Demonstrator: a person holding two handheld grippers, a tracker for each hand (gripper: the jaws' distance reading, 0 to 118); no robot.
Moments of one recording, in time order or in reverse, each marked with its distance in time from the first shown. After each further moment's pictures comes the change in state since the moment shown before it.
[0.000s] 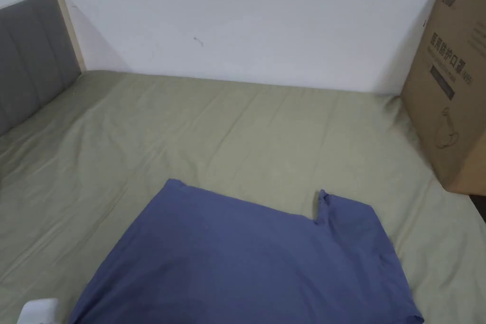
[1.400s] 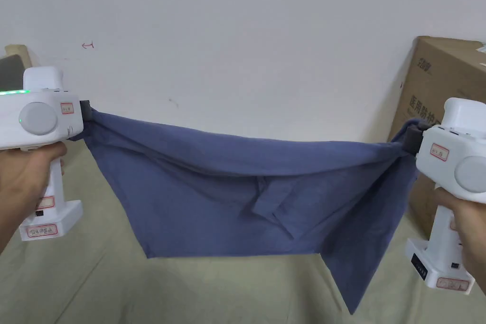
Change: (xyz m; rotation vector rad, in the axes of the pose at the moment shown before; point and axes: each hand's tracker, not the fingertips) left arm 0.111 0.430 0.165 0.773 -0.162 0.048; right arm -0.151 0.419 0.112 0.756 0.121 0.174
